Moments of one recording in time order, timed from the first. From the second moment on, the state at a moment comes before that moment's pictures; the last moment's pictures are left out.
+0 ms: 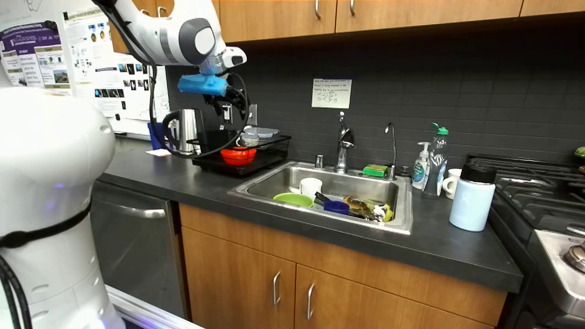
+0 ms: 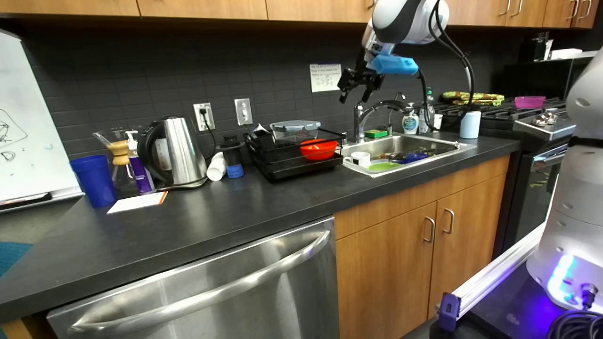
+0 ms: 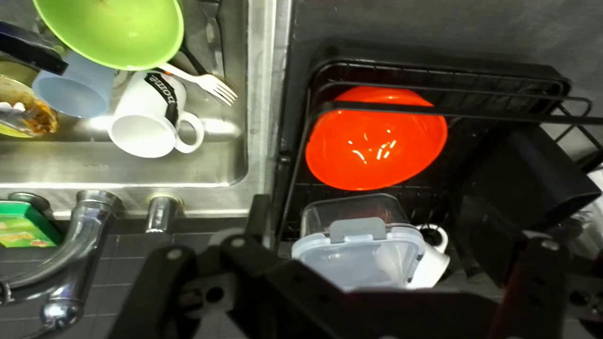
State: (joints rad) arm 0.06 -0.36 0.04 -2.55 0.06 2.77 0.06
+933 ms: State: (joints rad) arm 0.13 -0.45 0.23 -2.52 -0.14 2.51 0.06
